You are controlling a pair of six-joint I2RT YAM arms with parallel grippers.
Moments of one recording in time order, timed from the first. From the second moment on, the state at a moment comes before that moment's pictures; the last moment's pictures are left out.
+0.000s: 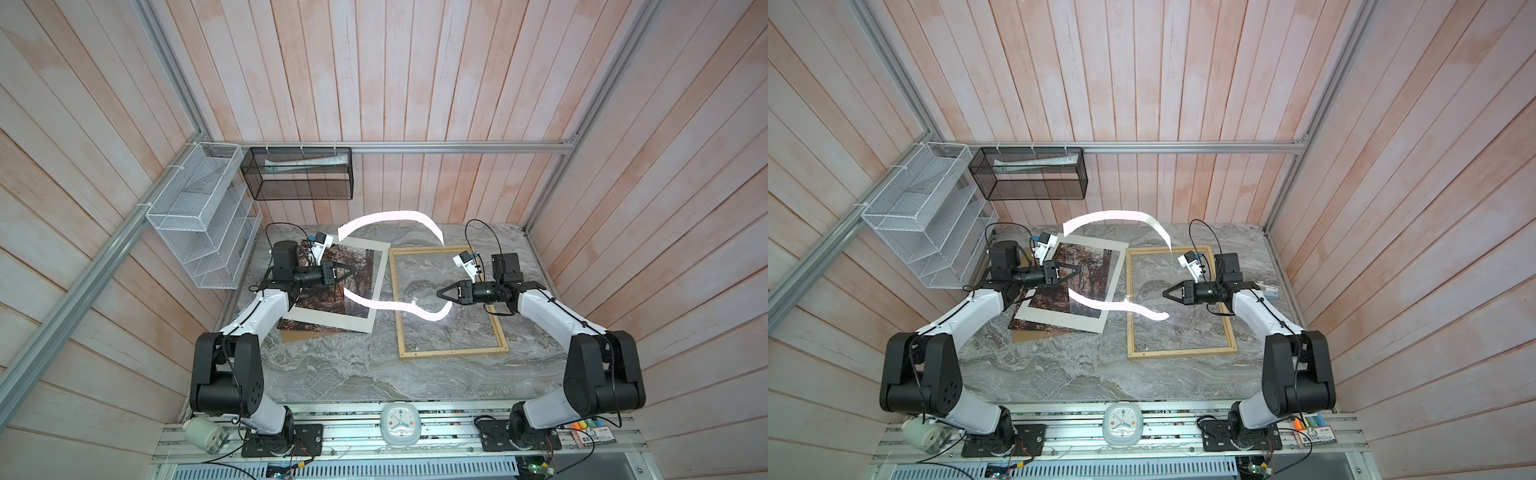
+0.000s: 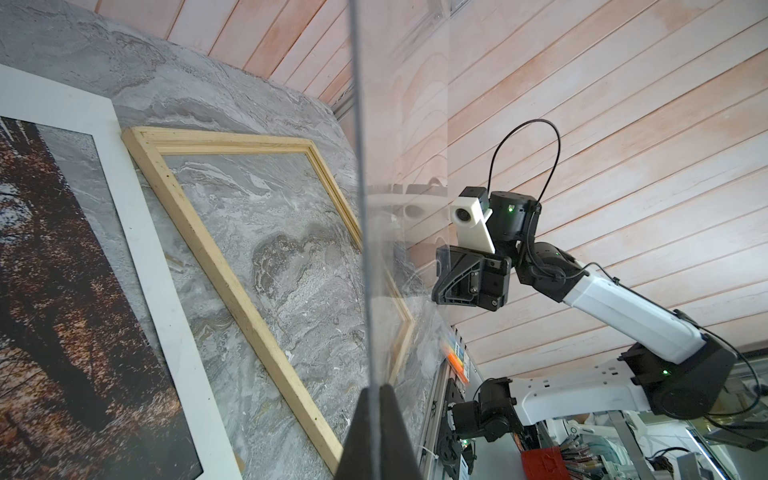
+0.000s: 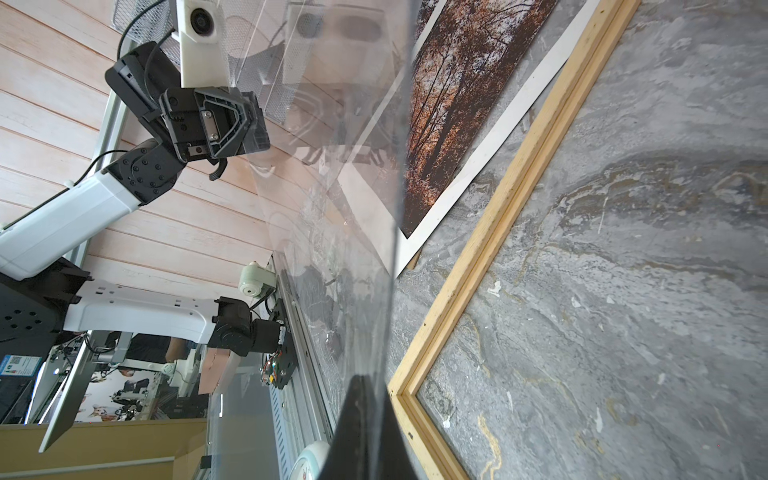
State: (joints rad) left arm -0.06 1.55 1.02 0.07 1.14 -0.46; right arm 0.13 1.51 0.97 -0.33 -1.11 0.17
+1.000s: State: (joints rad) left arm -0.16 1.56 0.94 0.37 1.15 -0.69; right arm 0.01 1.59 1.05 0.07 -1.24 0.43
